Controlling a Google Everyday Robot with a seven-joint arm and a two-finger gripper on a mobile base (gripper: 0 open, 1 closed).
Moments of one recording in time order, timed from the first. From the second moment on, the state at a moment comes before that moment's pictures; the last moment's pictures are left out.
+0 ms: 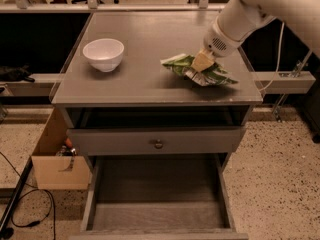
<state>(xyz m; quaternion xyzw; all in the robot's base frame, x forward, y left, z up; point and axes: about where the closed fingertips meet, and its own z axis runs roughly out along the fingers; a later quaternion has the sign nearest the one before) 0.650 -0.107 0.880 -0.50 0.83 0.06 0.25</state>
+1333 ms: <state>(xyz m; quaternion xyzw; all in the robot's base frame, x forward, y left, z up) 0.457 -0.164 0.906 -0.40 0.86 0.07 0.31</state>
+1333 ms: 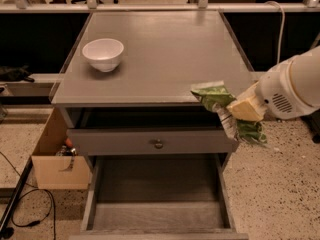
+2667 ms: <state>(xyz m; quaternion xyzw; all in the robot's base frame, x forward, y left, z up) 0.407 -0.112 0.825 -0.33 0.87 0.15 0.34</state>
